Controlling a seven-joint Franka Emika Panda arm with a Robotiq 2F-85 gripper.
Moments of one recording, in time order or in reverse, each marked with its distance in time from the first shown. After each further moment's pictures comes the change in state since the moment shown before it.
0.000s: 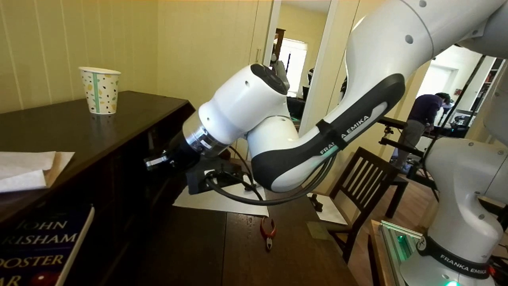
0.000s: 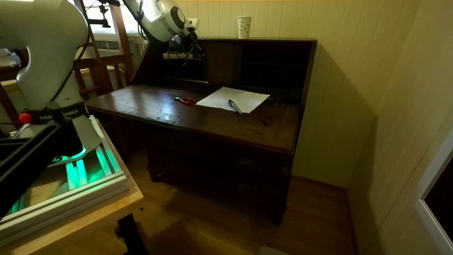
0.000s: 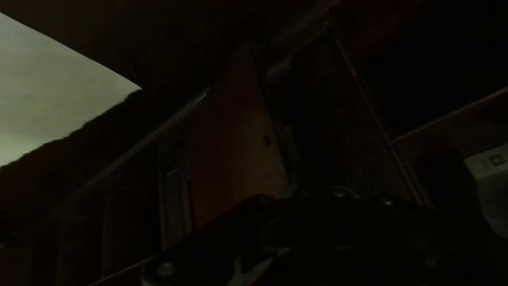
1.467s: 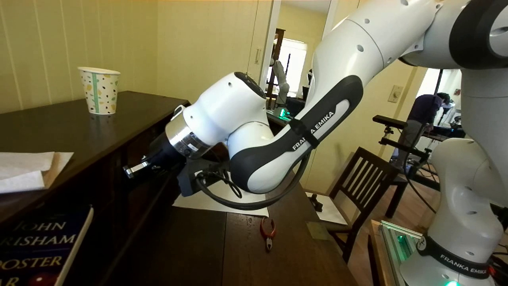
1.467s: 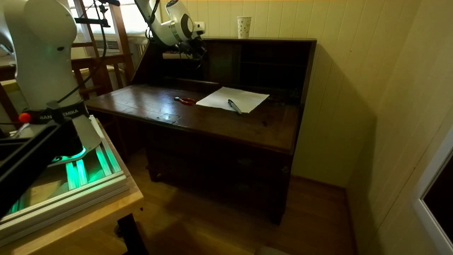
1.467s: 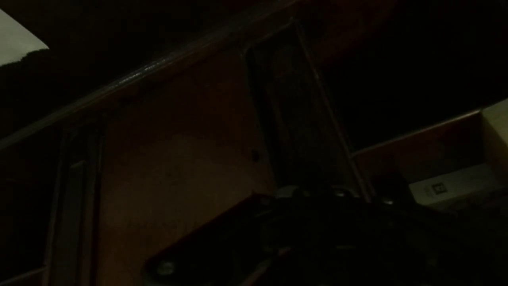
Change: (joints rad) arm -0.504 0.056 0.523 0.145 -0.006 0.071 -0.349
